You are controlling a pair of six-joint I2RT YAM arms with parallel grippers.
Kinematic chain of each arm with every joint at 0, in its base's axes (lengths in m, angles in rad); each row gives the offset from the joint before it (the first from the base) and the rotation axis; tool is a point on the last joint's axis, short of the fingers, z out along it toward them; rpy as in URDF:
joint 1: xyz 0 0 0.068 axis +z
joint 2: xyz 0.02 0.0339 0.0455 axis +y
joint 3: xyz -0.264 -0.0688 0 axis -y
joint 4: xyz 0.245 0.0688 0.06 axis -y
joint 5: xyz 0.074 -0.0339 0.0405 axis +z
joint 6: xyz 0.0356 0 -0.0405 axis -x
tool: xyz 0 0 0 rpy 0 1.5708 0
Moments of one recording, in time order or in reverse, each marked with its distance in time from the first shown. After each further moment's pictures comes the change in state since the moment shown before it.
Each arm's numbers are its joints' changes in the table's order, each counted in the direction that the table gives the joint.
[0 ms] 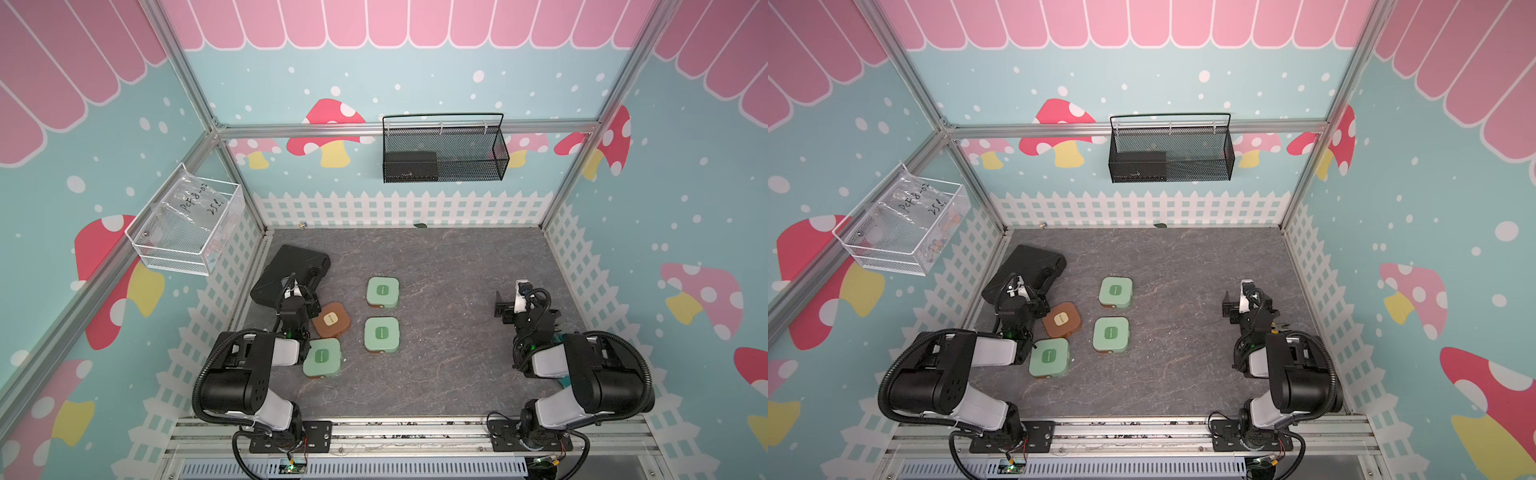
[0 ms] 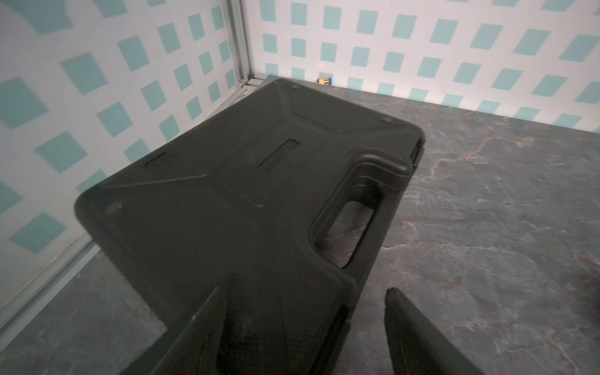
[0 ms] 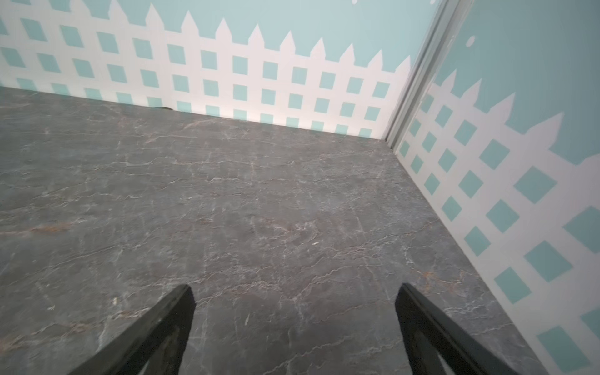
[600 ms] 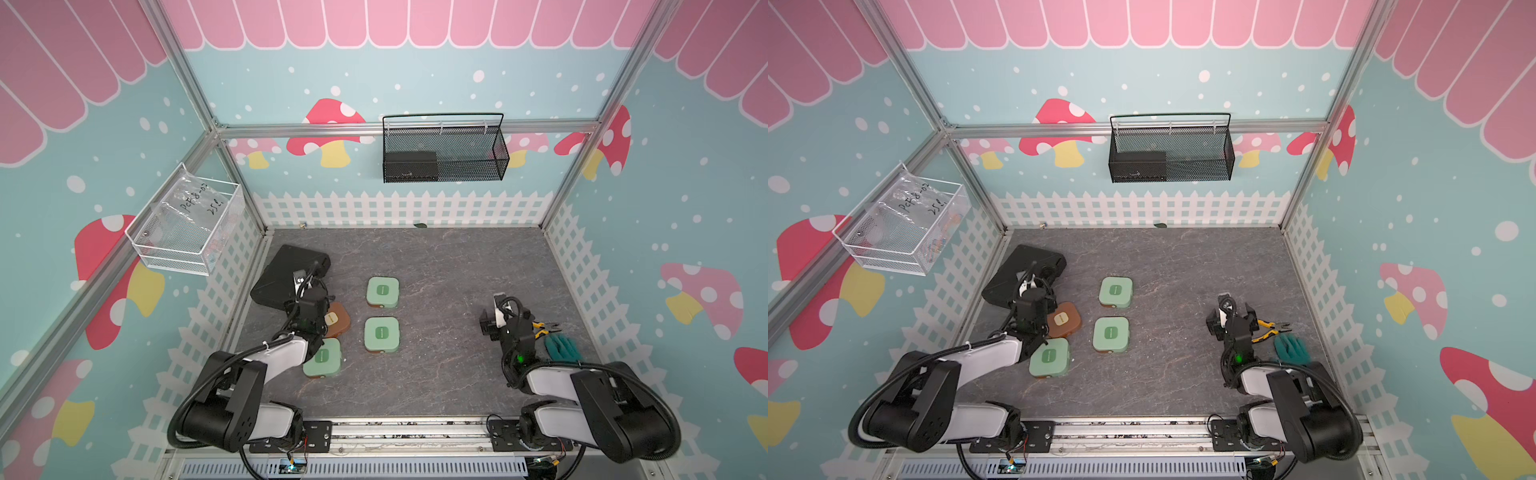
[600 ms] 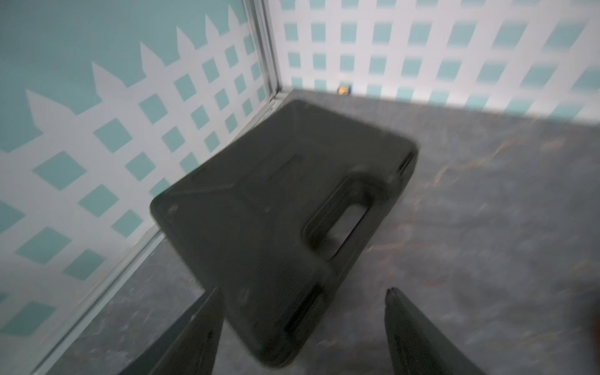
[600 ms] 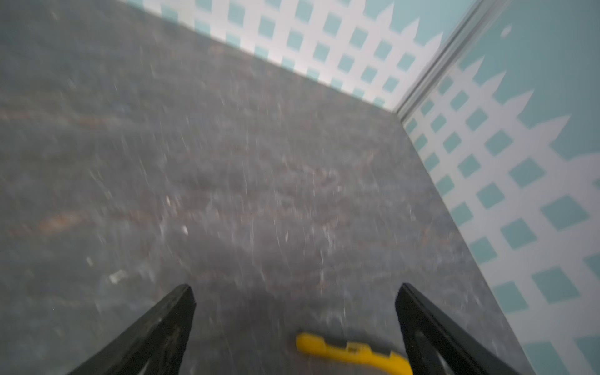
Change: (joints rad) left arm -0.213 -0.147 0.040 -0.334 0.406 -0.006; right arm 0.262 -0.165 -0.111 -0.266 -0.350 0.111
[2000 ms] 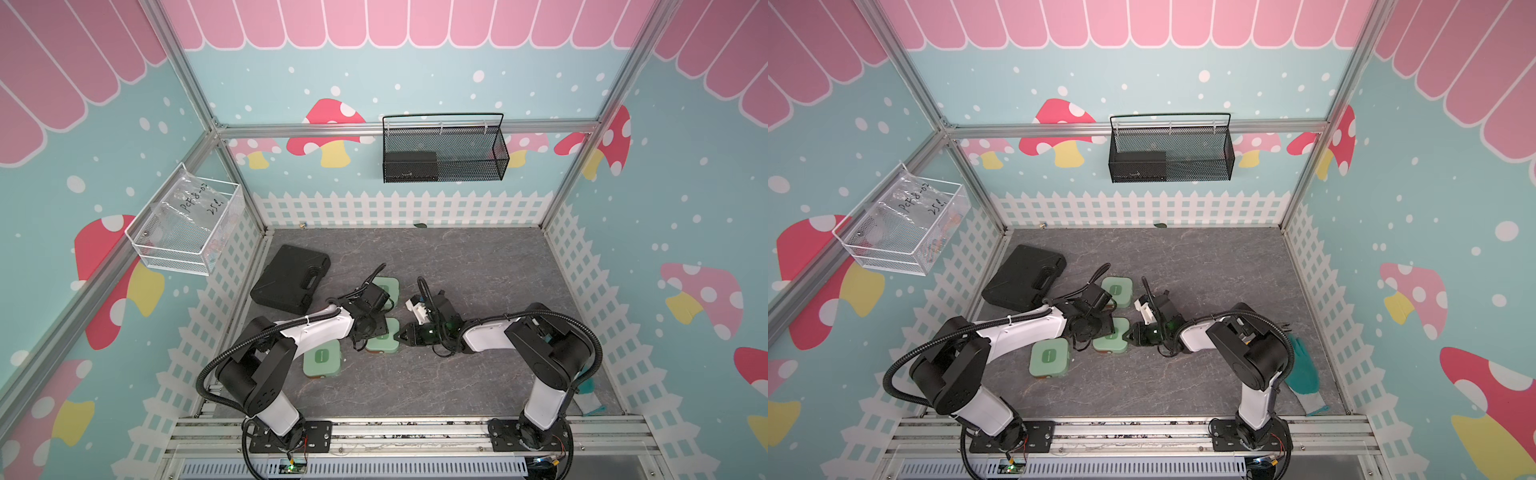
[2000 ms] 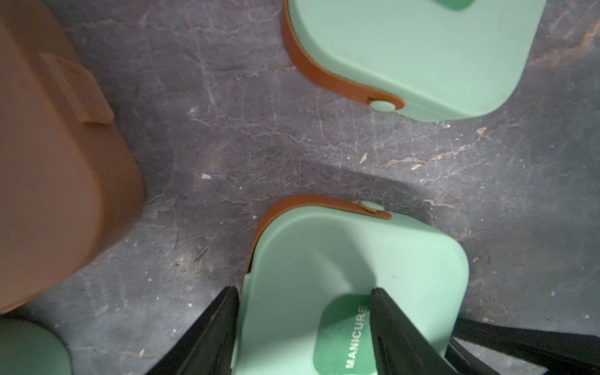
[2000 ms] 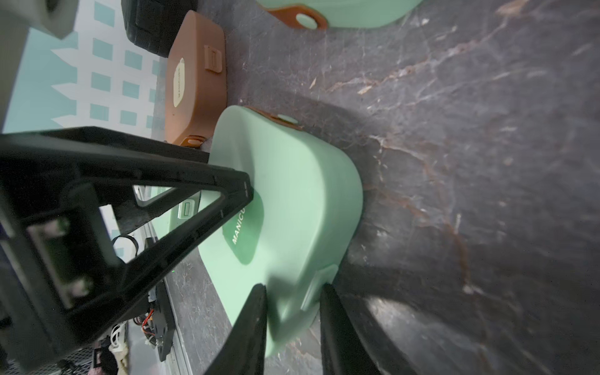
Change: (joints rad) left arm -0.421 0.246 0.537 -1.015 -0.597 0.721; right arm 0.502 0.465 0.636 -0.535 0.877 -0.967
